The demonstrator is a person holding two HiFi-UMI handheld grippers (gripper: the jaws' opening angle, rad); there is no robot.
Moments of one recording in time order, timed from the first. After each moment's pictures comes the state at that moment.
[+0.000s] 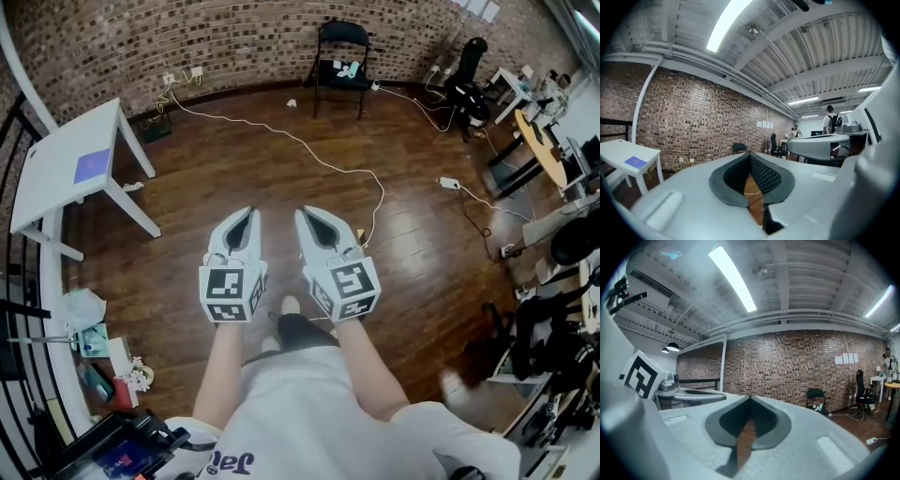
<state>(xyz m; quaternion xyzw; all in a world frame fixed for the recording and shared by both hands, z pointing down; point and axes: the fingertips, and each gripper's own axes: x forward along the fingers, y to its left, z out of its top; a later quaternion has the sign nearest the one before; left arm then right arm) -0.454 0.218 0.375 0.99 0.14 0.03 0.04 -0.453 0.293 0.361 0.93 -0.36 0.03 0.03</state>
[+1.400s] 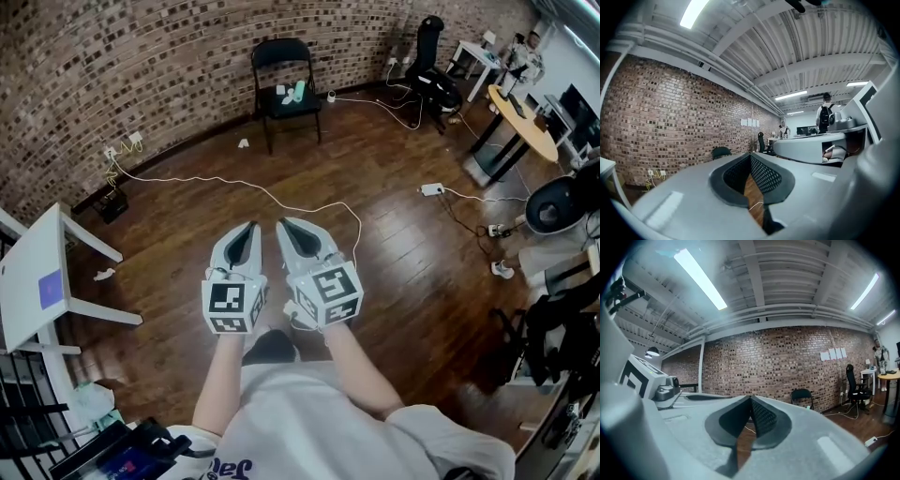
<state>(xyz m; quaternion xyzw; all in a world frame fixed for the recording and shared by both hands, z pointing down) -0.121 0.399 0.374 0.97 0.24 0.03 0.00 -0.128 0.440 0.364 0.95 -0.30 0.03 -0.02</state>
